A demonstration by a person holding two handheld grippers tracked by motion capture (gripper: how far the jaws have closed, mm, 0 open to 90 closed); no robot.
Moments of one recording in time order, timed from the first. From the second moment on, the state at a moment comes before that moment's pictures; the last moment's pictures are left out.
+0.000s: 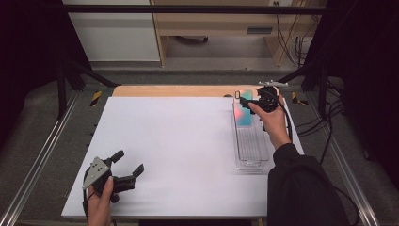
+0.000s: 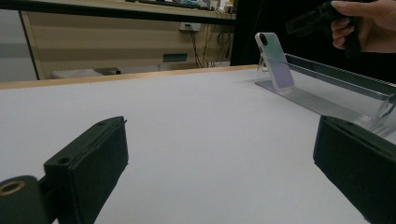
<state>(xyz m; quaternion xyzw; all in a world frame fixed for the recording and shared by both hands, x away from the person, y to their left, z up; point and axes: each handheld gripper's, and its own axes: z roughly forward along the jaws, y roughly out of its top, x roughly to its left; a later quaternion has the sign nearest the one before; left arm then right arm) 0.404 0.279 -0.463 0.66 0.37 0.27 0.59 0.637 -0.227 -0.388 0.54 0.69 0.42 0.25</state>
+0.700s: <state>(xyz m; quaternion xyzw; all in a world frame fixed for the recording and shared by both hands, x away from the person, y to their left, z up) 0.405 0.278 -0.463 0.66 0.38 0.27 0.59 0.621 -0.221 -0.380 0.54 0.67 0.45 0.26</state>
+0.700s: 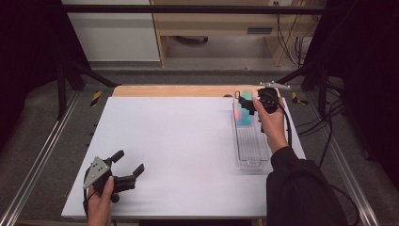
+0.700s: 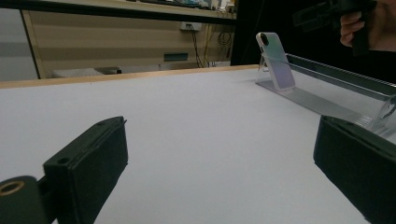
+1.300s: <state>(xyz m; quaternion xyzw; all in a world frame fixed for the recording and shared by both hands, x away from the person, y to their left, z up) 0.404 0.277 -0.463 0.66 0.38 0.27 0.59 0.610 -0.209 -0.371 0.51 0.65 0.48 0.28</state>
